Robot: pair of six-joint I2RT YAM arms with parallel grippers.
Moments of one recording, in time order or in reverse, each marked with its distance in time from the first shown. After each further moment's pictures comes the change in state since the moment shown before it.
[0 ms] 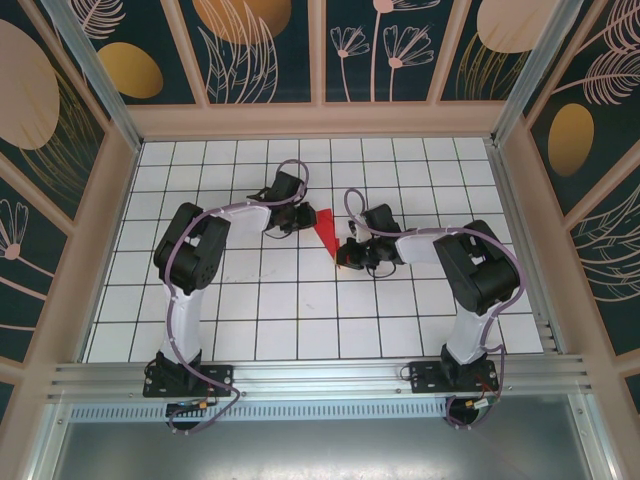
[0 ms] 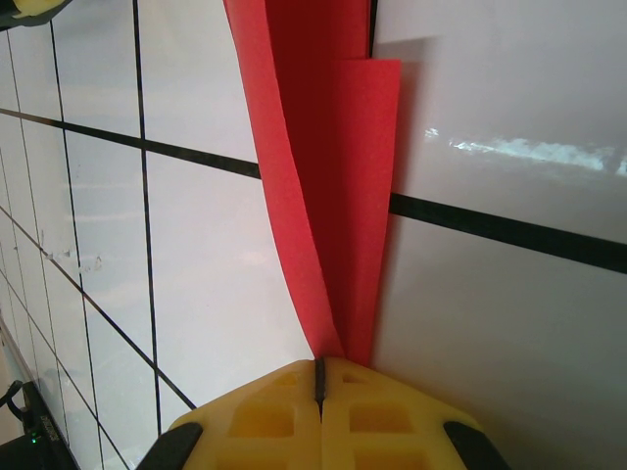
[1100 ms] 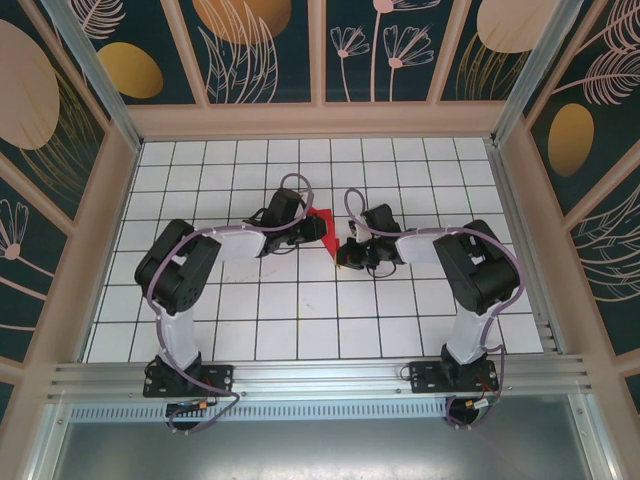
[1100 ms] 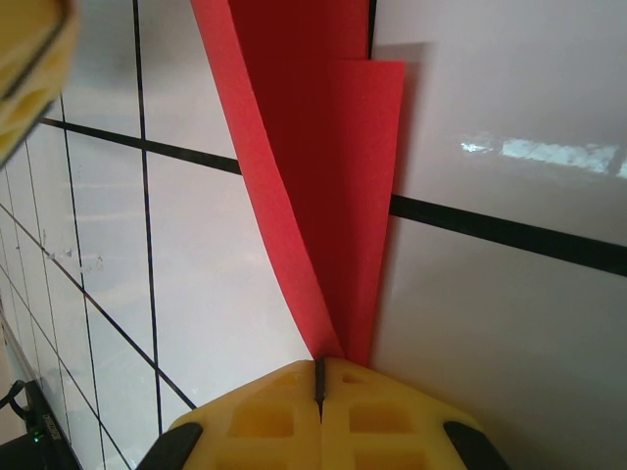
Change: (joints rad) left arm -0.088 -0.180 -0.297 0.353 0.102 -0.038; right arm -0.002 0.004 0.000 0.003 -0.005 0.000
